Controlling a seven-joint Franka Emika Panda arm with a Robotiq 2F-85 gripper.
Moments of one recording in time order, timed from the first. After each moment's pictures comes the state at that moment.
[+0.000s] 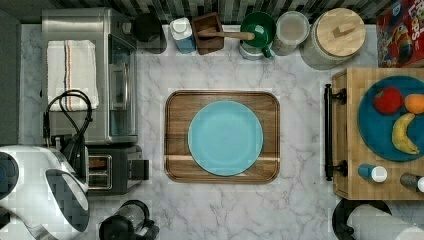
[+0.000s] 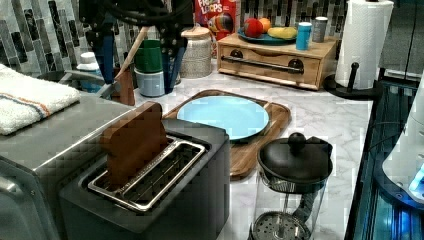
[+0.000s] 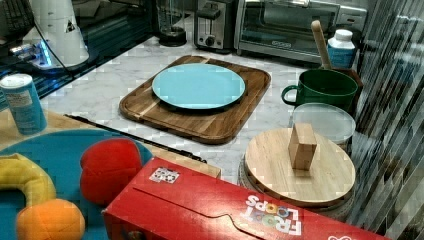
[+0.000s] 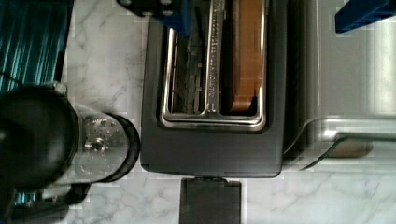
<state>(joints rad) 0.18 0.01 0.52 -1.99 0.15 0.46 1.39</state>
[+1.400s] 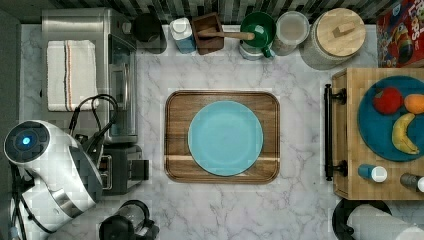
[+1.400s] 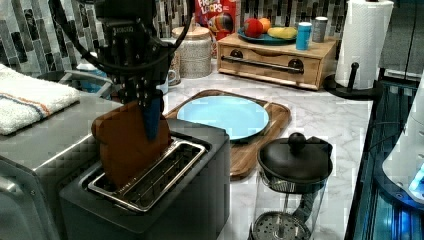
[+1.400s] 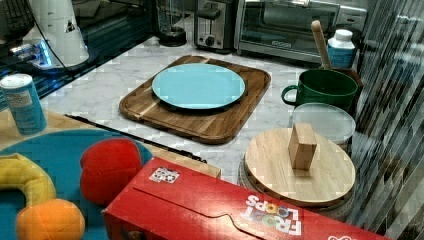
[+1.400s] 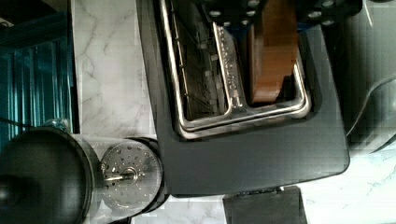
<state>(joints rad) 0.16 0.13 0.52 -1.99 0.20 0.47 1.54</state>
